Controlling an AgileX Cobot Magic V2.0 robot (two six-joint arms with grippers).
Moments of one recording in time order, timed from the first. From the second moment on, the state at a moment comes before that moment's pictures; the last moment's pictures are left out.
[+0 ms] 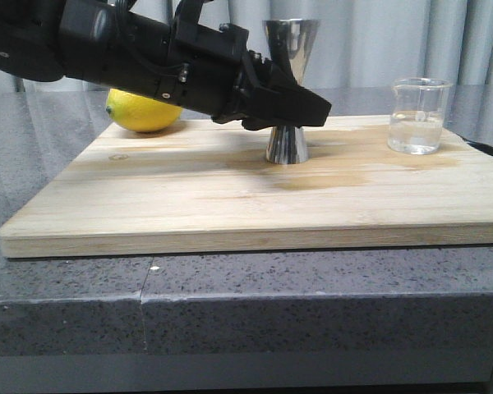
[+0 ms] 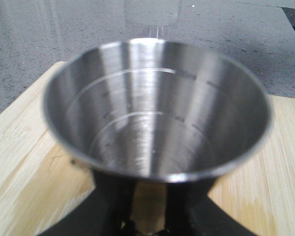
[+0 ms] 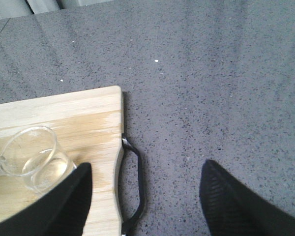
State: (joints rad) left arm -0.52 1.95 -1.25 -1.77 0.84 2.11; right arm 0.01 0.94 -0.61 -0.05 0.17 0.21
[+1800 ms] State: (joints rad) left arm -0.48 1.63 -1.25 -1.60 0.94 1.79; right arm 0.16 1.40 -0.43 -0.24 -0.64 0.21
